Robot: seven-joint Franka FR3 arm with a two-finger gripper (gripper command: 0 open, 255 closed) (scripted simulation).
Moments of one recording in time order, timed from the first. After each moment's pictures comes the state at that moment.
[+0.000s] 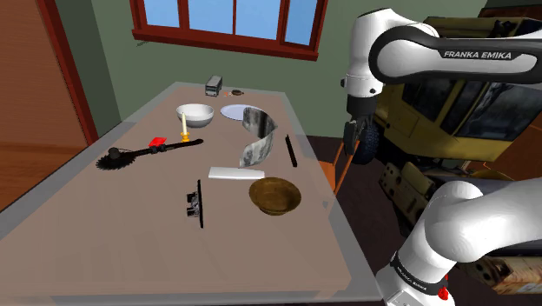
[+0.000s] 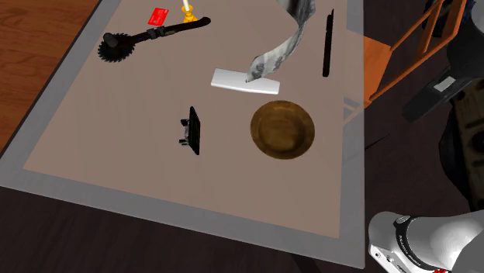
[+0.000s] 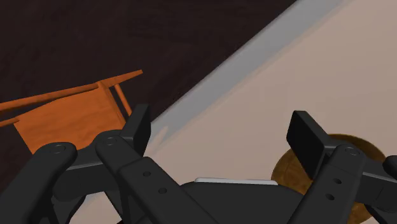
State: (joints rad) arm 0.00 -0.75 0.06 -2.42 -0.10 1.51 -0.01
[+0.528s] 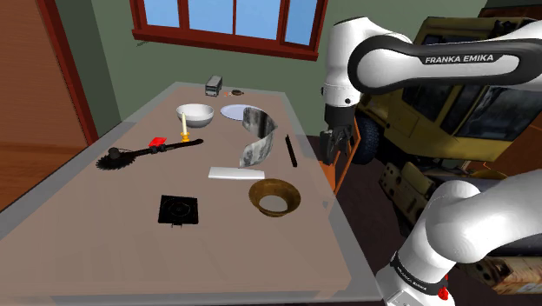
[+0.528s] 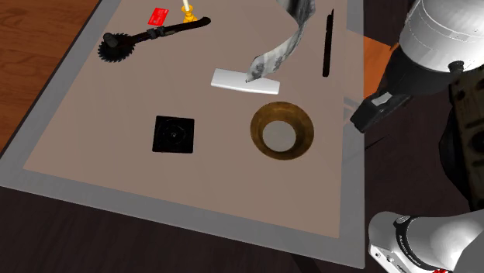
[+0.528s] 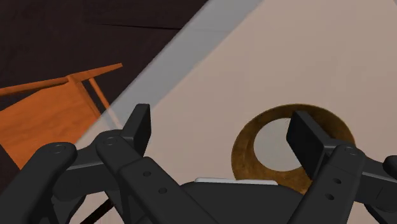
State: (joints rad) arm 0.04 -0.65 0.16 -2.41 0.01 1.61 0.16
